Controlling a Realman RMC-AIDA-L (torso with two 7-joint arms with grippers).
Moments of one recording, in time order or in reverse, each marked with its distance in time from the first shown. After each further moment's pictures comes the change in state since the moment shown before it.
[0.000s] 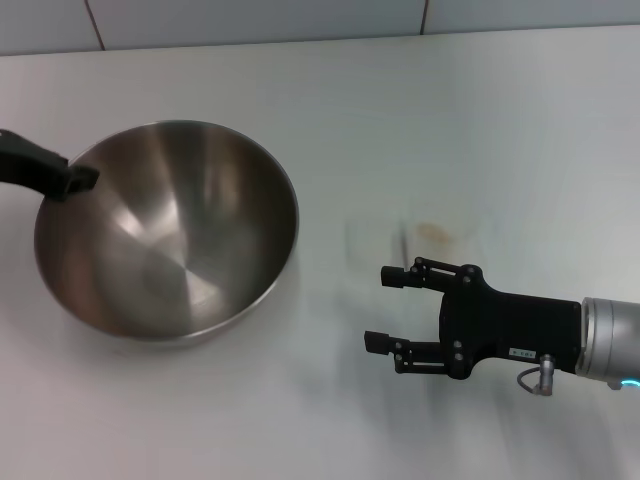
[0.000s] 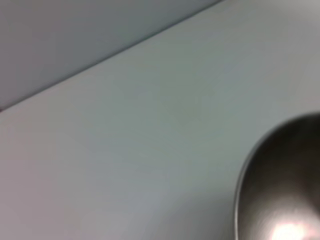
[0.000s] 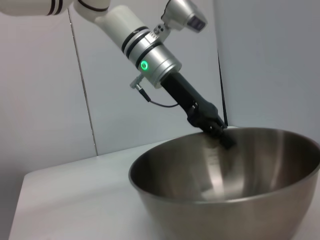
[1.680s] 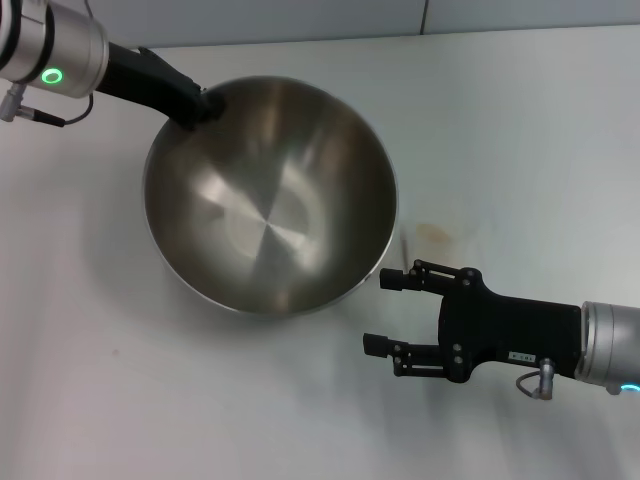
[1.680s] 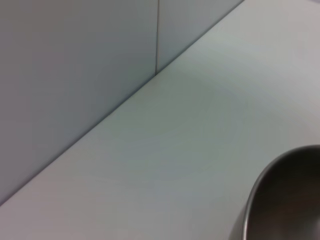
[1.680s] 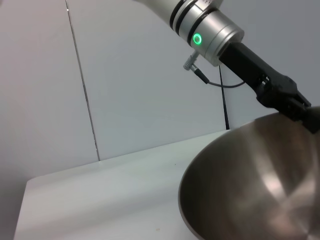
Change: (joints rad) left arm -0.231 -0.008 0.109 -0.185 -0.093 -0.128 0.014; right arm -0.005 0.001 0.006 0.011 0.001 -0.010 -0.002
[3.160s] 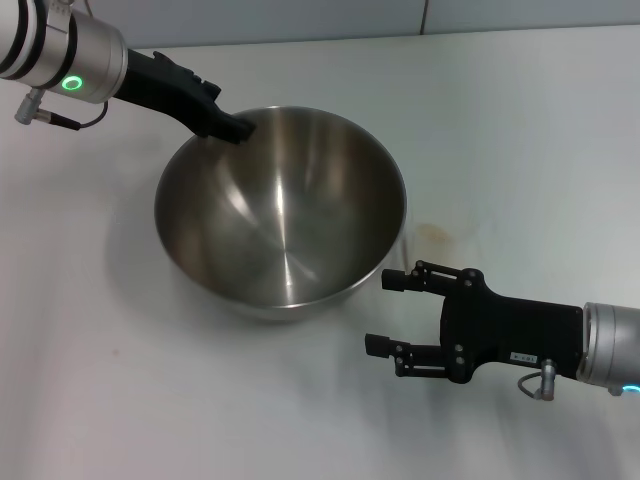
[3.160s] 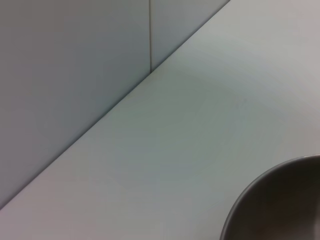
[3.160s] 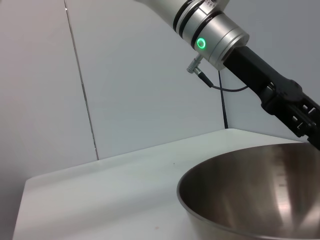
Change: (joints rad) left arm -0.001 -0.006 0.081 -0.031 -0.017 -0.066 0.000; right arm -0.003 -0.001 0.000 0.000 0.000 0.001 0.000
